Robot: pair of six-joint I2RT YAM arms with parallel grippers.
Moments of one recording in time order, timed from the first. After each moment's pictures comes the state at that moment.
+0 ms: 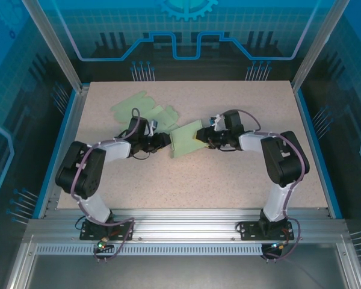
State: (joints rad) left arm -0.29 1.68 0.84 0.08 0.51 -0.70; right arm 0.29 1.85 0.96 0.12 -0.80 0.81
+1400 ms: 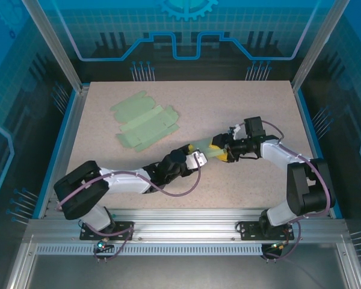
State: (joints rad) left arm -0.91 1.56 0.70 0.39 -0.25 0.48; right arm 0.16 1.51 0.83 -0.33 -0.91 0.82
